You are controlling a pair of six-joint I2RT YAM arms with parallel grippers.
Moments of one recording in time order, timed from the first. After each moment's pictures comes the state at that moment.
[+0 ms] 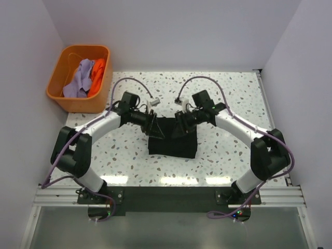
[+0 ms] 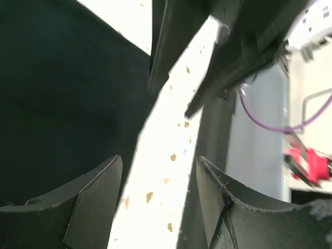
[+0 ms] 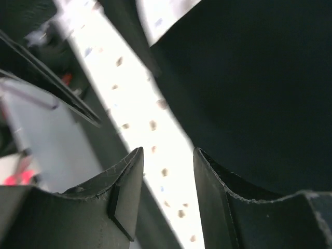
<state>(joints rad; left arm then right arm) -0.37 1.61 1.05 -0.35 1.06 0.02 0.47 1.60 1.18 -0.54 -0.69 0.10</state>
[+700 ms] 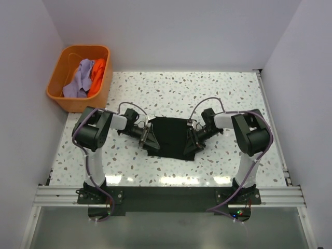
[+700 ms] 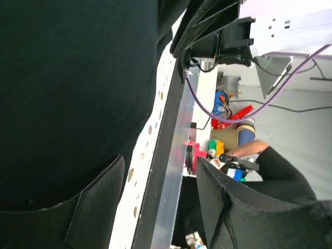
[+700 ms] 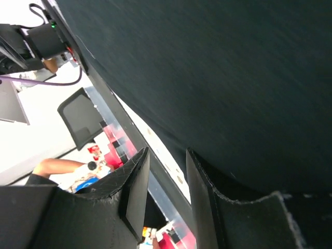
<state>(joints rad) -0.31 2.02 0.94 -0.32 1.31 -0.11 0.32 1.93 0.97 -0.60 -0.94 0.11</state>
